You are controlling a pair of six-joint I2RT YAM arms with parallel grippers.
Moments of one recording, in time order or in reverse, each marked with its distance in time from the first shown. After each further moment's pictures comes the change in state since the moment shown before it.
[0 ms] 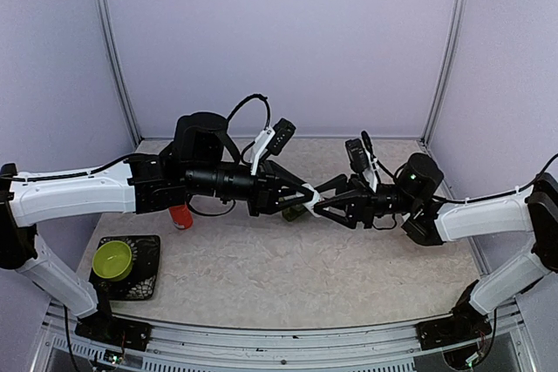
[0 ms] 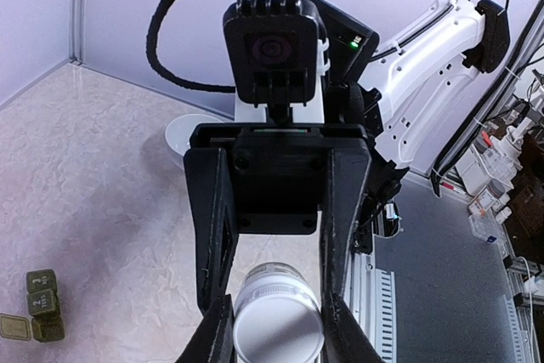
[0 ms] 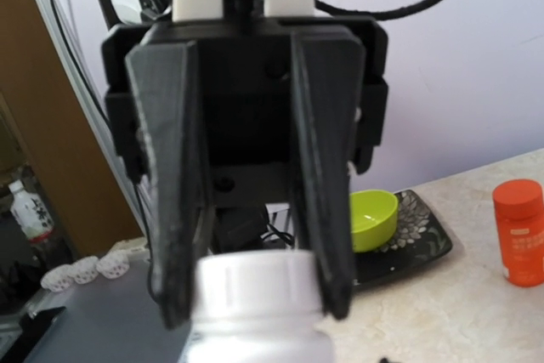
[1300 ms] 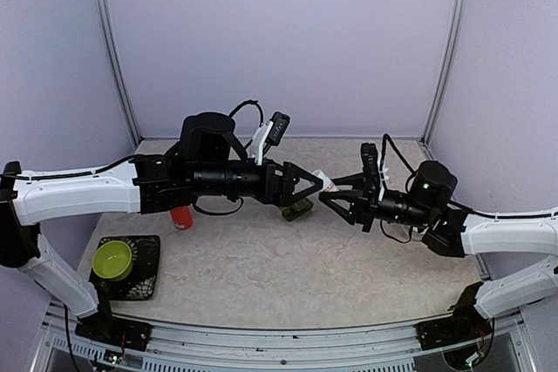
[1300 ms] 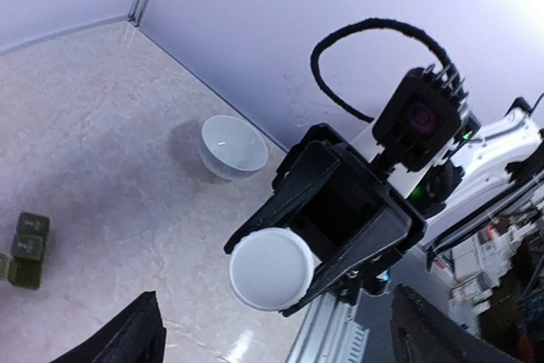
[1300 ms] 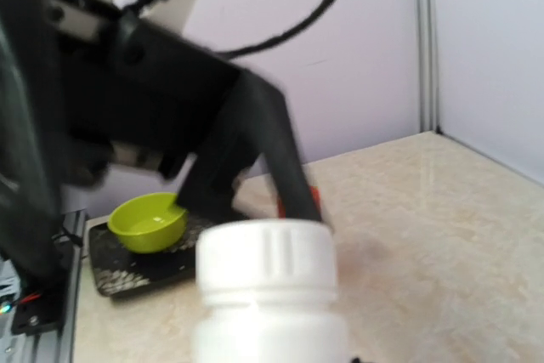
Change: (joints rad) left arm -0.023 0.040 0.037 -0.001 -0.192 -0.326; right arm 0.069 -0.244 -0.076 -0.327 0.492 -0.370
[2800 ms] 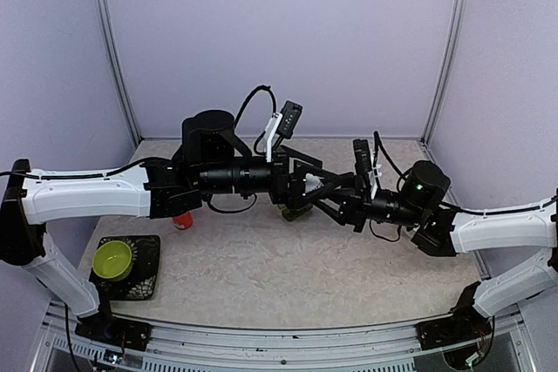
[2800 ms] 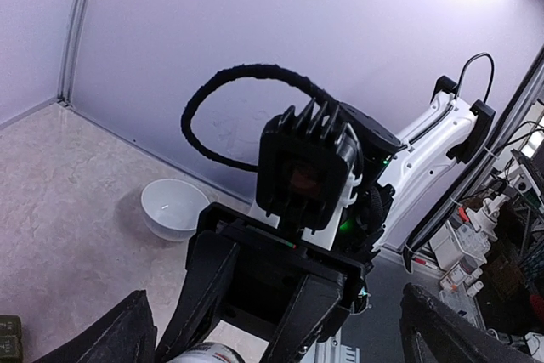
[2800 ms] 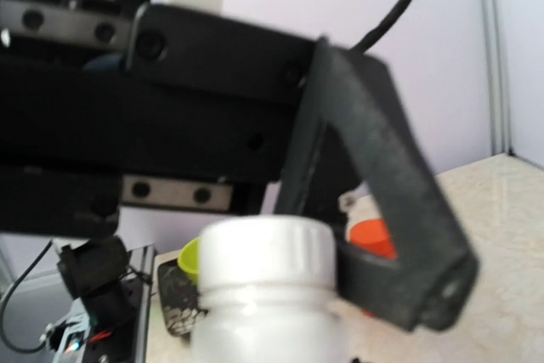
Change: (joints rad) left arm -0.029 0.035 -0.005 0.251 0.117 0.112; right arm 0.047 0.092 0.035 0.142 -0.053 0.139
